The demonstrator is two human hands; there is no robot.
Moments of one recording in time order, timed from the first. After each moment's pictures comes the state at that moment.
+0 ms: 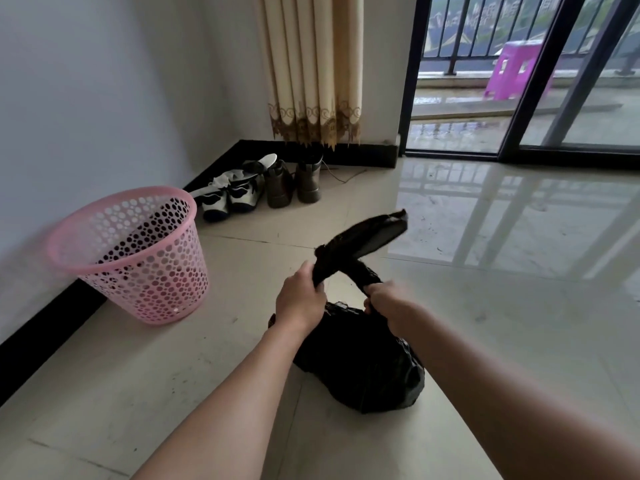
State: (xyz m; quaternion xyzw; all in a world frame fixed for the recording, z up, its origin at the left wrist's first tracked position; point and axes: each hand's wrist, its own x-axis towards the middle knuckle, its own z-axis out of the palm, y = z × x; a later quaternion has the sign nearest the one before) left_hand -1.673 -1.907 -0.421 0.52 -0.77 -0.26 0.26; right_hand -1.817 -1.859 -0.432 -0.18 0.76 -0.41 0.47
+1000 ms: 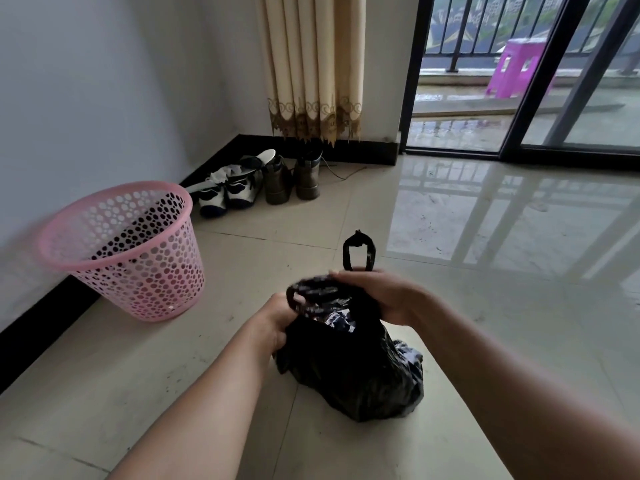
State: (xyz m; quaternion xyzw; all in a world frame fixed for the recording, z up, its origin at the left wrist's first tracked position) left_hand -1.655 -1.911 -0.423 0.50 -0.40 -0.74 0.19; right_hand -1.826 -1.856 -0.398 -0.33 0.52 -0.40 0.68
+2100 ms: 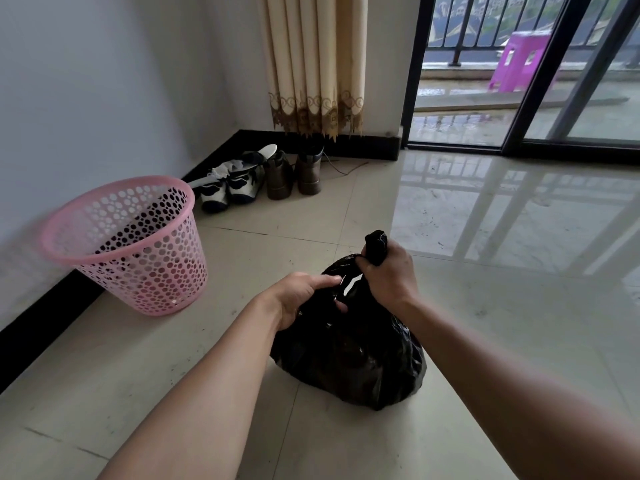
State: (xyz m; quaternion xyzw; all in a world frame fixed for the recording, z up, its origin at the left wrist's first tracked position) left_hand -1.660 -1.915 -0.395 0.47 -0.50 -0.72 0.06; right_hand -1.821 -1.862 -0.411 -0.42 0.76 -0.47 0.17
